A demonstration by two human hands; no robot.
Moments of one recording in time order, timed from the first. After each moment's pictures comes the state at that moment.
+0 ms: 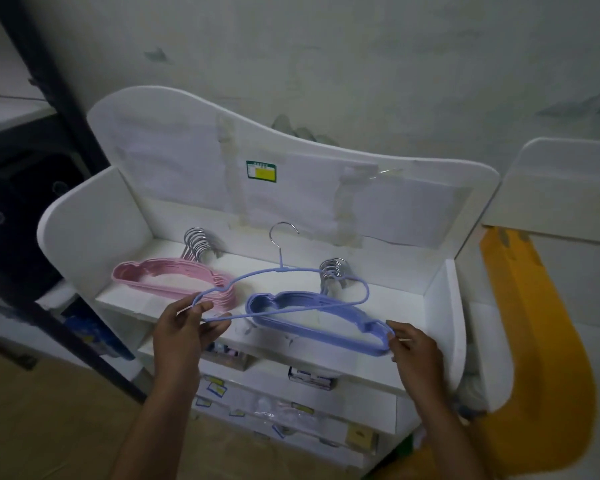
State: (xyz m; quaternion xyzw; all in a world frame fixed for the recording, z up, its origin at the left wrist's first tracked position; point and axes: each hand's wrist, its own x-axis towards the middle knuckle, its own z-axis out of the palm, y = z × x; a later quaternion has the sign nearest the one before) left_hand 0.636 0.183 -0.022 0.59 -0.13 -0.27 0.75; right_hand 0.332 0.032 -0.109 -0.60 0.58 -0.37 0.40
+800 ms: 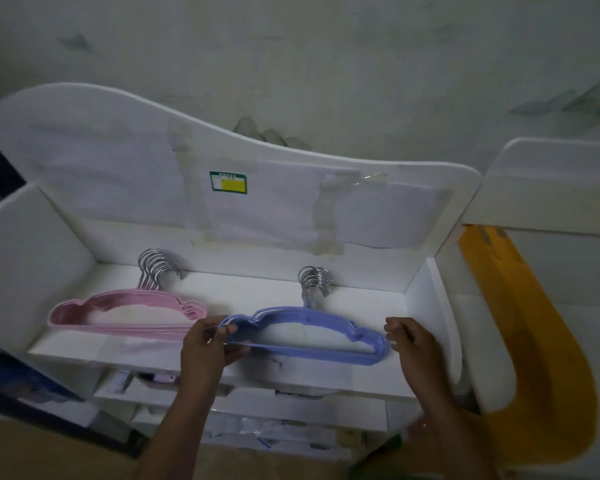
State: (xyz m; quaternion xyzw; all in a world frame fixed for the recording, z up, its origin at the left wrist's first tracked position) left_hand 0.658 0.108 -0.075 0.65 -0.19 -0.40 0.62; right_hand 0.343 0.018 -0.092 -0.55 0.64 -0.37 0.39
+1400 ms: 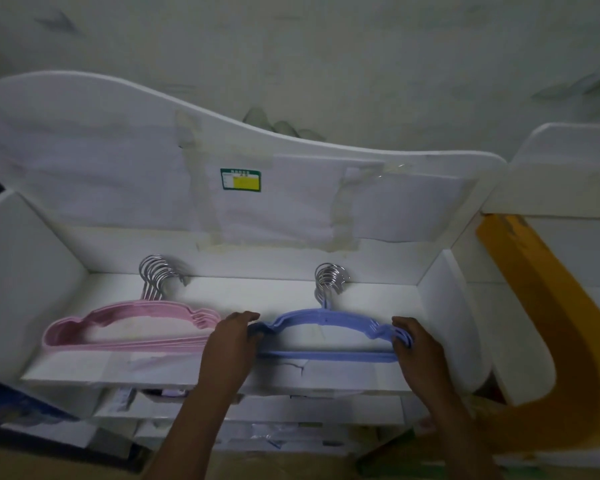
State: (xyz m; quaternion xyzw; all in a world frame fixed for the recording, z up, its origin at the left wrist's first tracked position) left_hand 0.695 0.082 -0.086 0.75 -0.59 -0.18 0.25; right_hand 0.381 0.036 -0.099 -0.61 0.68 -0.29 0.29
